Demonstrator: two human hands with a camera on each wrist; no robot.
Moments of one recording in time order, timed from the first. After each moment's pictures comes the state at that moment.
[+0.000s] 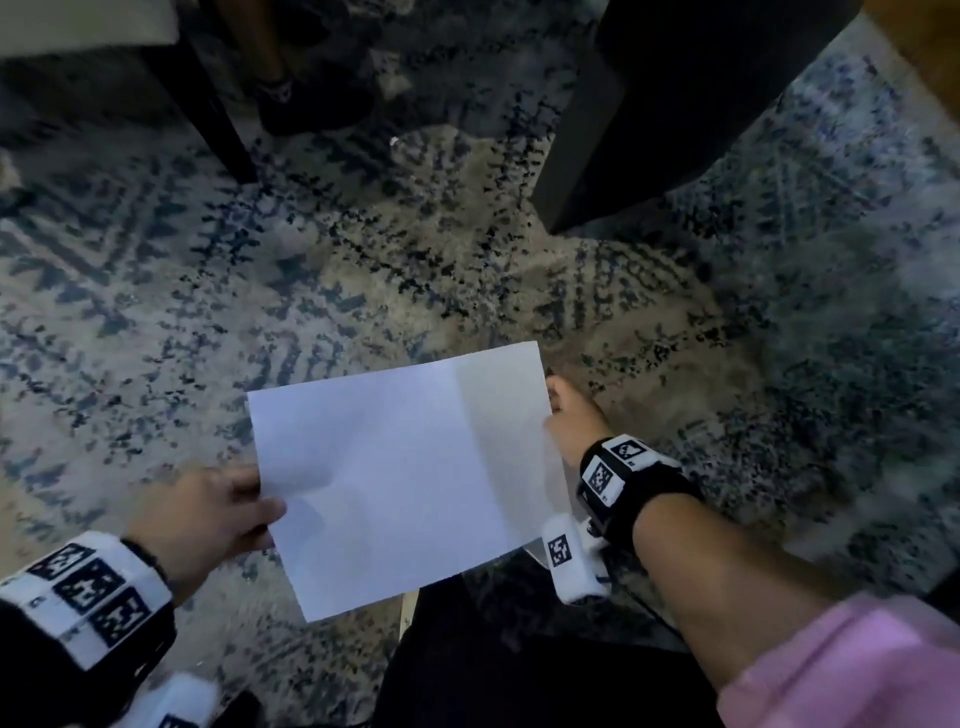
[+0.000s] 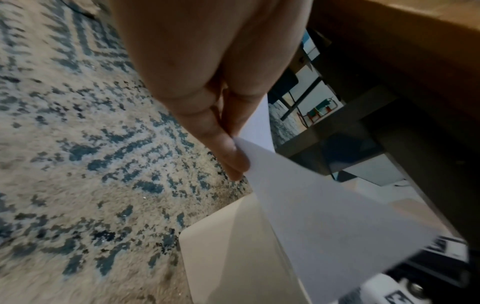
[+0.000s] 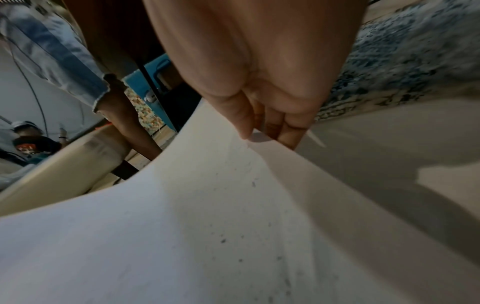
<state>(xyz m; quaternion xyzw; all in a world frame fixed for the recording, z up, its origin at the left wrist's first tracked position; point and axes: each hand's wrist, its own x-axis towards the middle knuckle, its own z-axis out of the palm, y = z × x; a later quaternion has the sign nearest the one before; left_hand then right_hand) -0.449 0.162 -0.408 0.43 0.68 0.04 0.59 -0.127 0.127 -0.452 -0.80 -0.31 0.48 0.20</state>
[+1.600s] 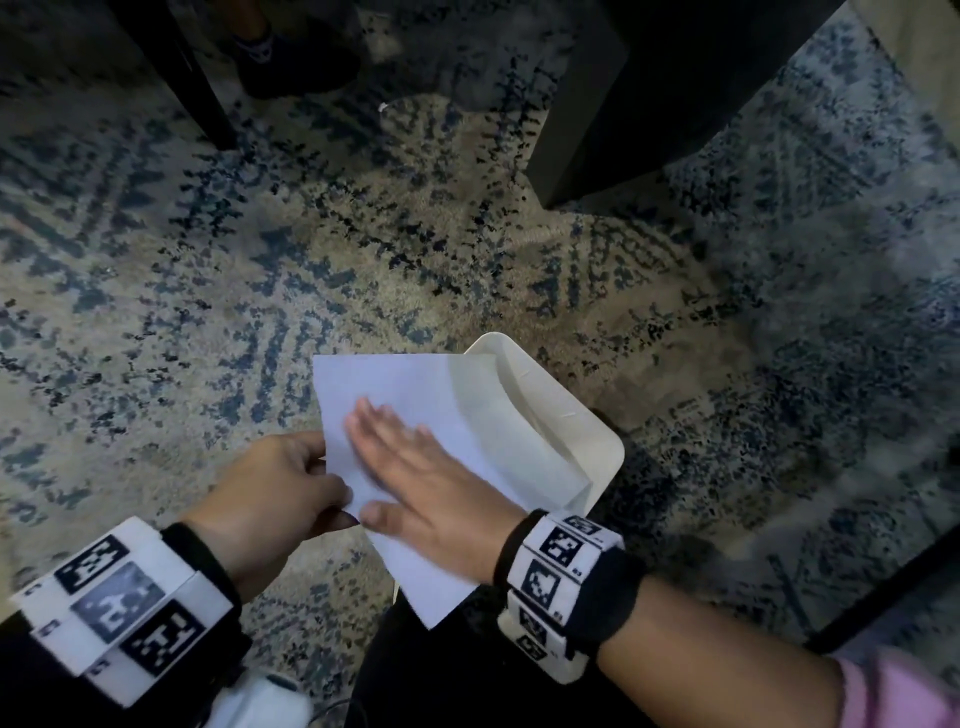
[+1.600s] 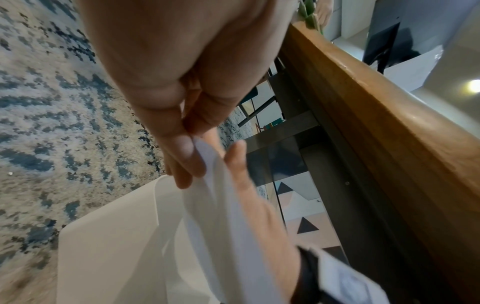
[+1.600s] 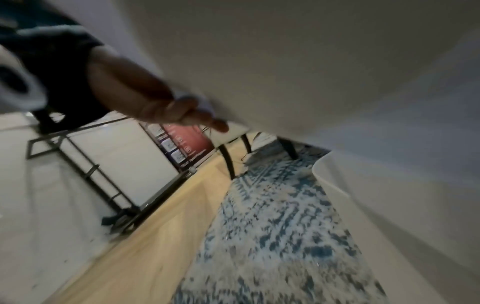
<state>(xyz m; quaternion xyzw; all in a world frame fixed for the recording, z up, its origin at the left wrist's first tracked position) -0.386 0.141 -0.368 0.39 0.59 0.07 0.70 -0.237 0.088 -0.405 -0.51 -0.69 0.51 0.07</state>
